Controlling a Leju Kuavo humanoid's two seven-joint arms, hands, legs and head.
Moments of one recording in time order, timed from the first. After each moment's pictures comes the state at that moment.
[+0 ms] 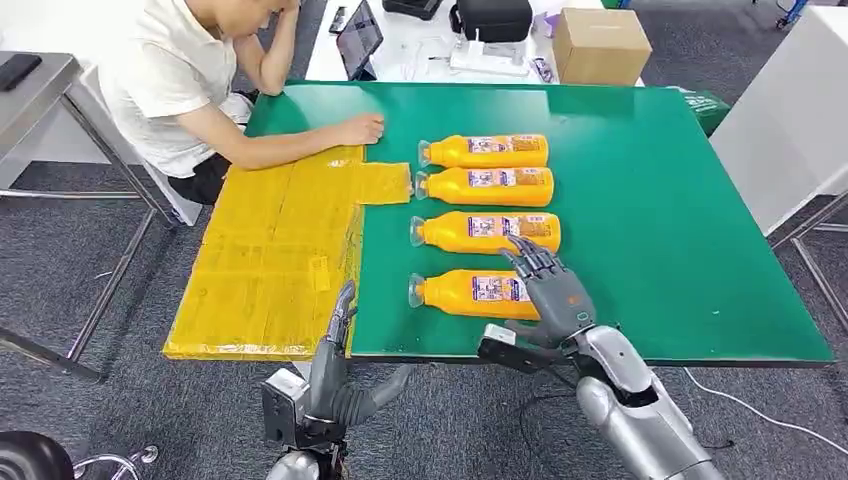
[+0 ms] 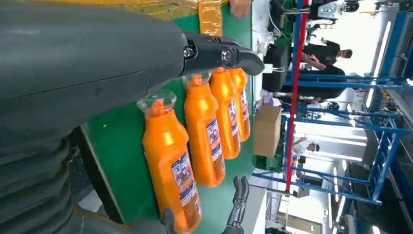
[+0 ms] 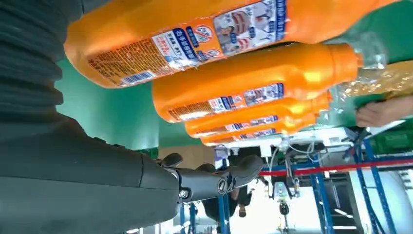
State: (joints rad) left arm -0.01 -0.21 -0.49 -1.27 0.03 0.27 -0.64; right arm -0.26 -0.29 0.50 -1.25 0.91 -0.31 -0.26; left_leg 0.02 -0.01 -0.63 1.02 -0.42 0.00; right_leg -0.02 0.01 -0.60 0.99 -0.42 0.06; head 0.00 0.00
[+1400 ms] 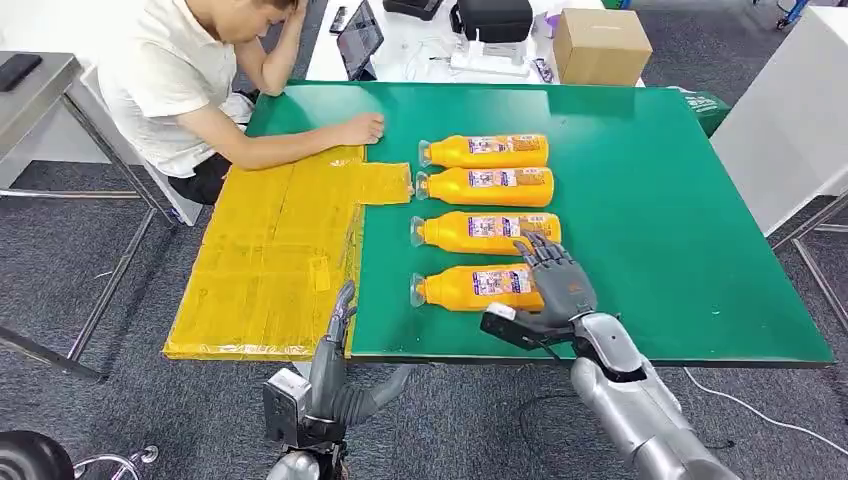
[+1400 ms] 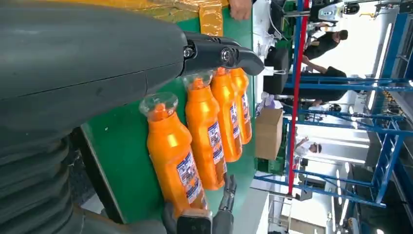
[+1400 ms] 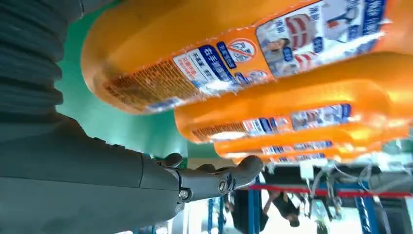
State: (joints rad) left arm -0.01 -0.21 -0.49 -1.27 0.02 0.29 -0.63; right arm -0.40 -0.23 0.48 -0.94 0.96 -0.35 -0.22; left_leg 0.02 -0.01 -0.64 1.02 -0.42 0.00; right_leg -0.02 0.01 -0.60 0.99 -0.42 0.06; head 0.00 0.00
